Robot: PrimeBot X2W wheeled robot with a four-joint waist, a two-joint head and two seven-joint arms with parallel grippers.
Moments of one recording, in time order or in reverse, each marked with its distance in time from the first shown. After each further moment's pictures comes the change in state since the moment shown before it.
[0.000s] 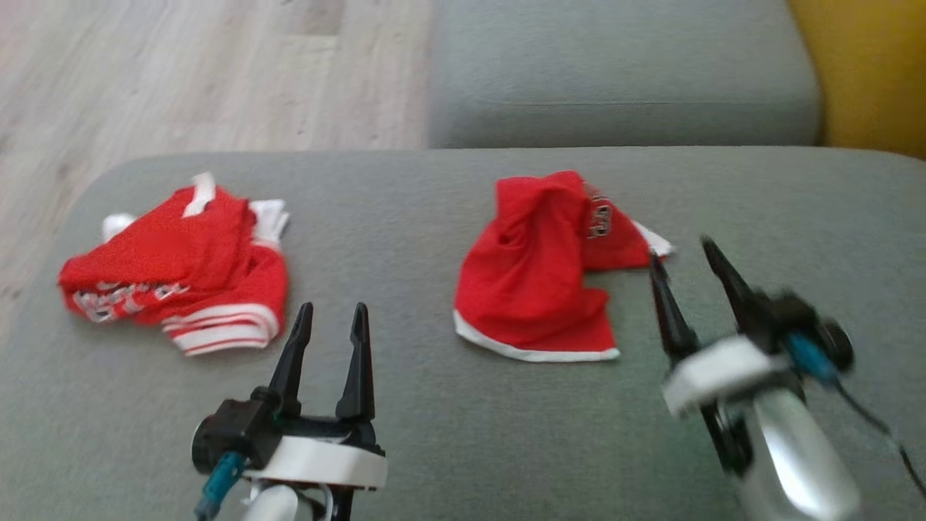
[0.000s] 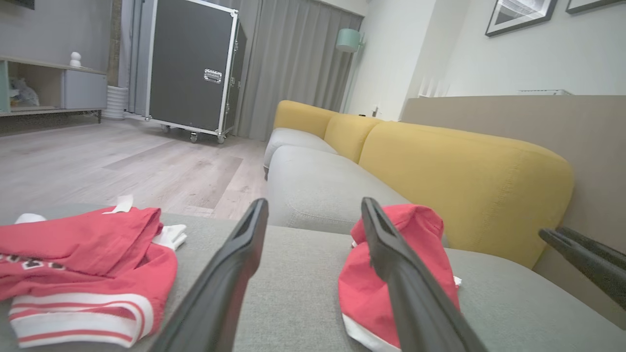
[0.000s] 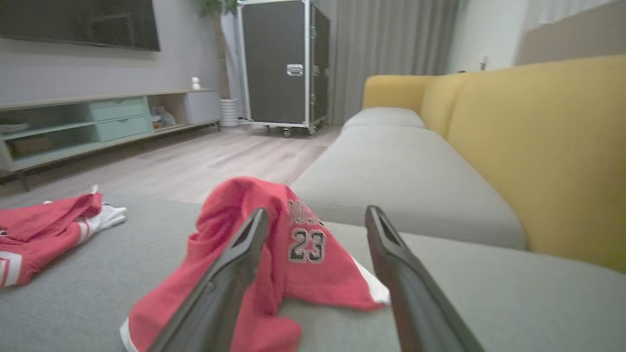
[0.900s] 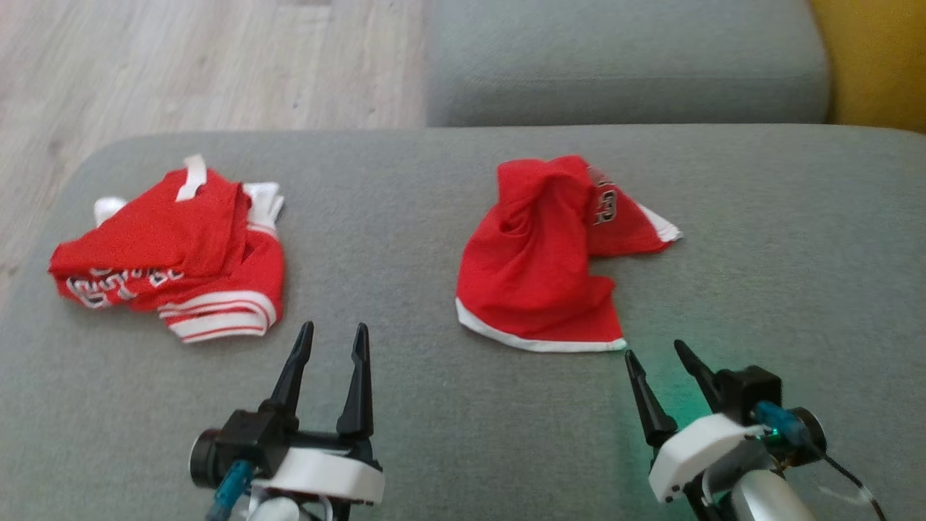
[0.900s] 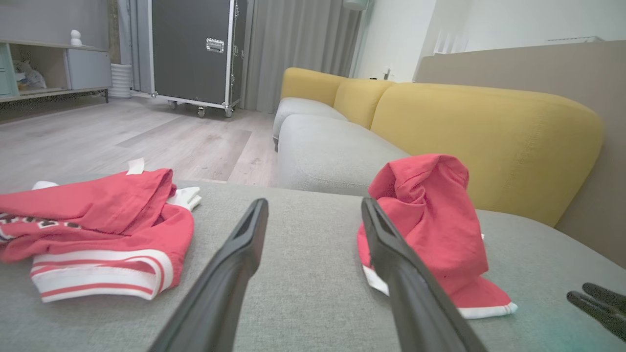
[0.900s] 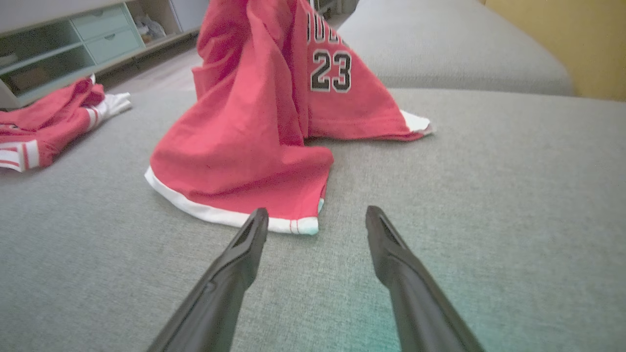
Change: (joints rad) left arm 0.022 -0.001 0.017 0.056 0.060 -0.001 0.000; right arm 0.217 0.012 0.031 -0.083 0.052 0.000 0.112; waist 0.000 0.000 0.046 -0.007
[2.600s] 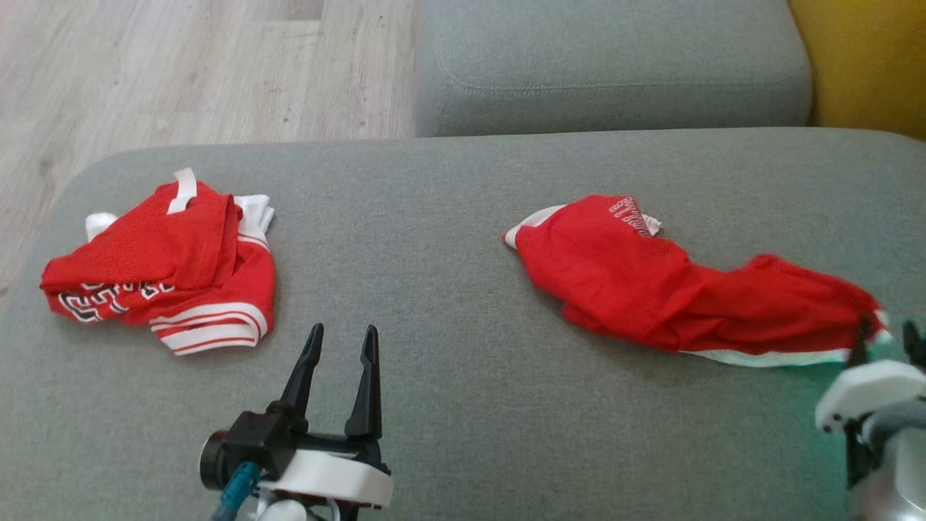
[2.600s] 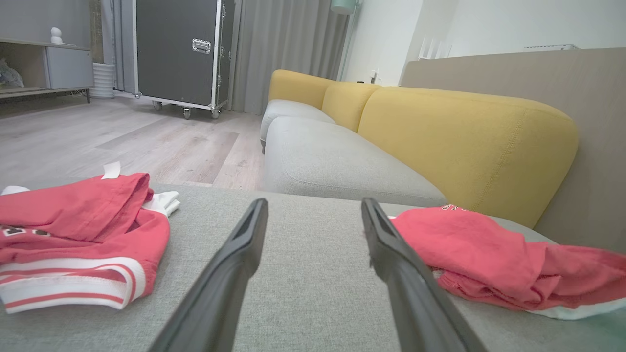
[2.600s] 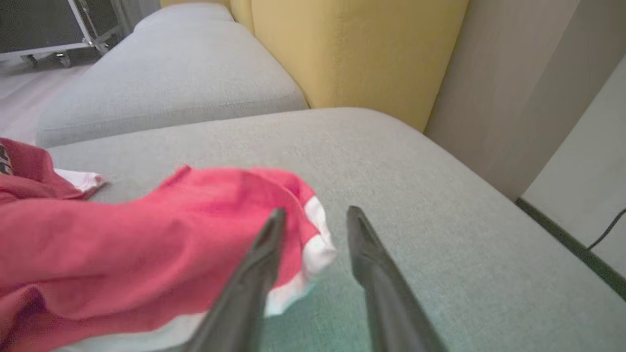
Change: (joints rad) left arm -0.006 0.000 -0.033 -0.002 -0.026 0.003 0.000; right arm -0.278 -0.002 -0.783 0.323 -0.414 0.000 -0.038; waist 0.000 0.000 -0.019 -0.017
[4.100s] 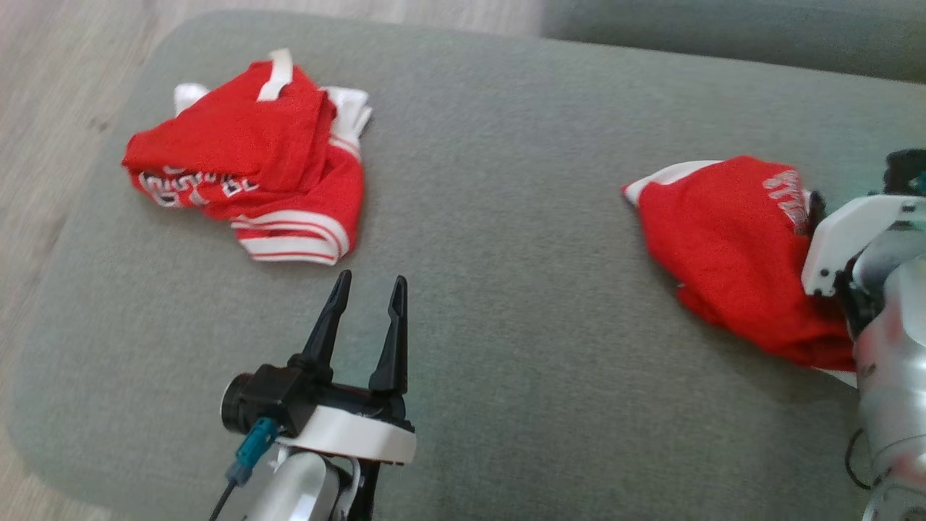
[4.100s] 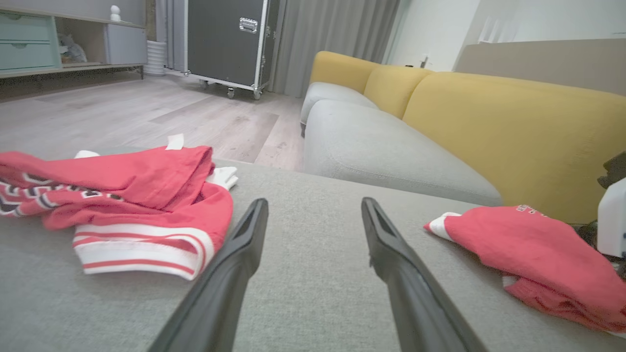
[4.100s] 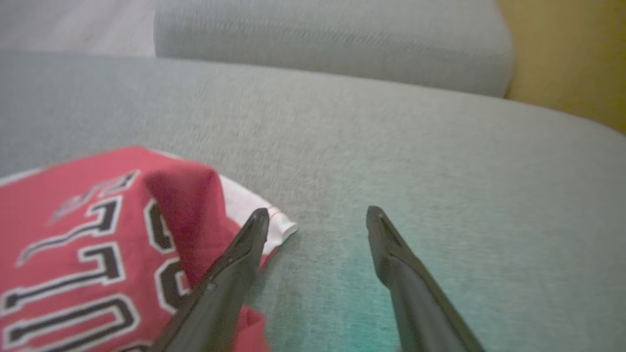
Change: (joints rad) left arm -0.110 -0.001 -0.069 -0.021 -0.029 0.000 0.000; right arm -0.369 -0.129 0.270 0.204 0.049 0.000 0.354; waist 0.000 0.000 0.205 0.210
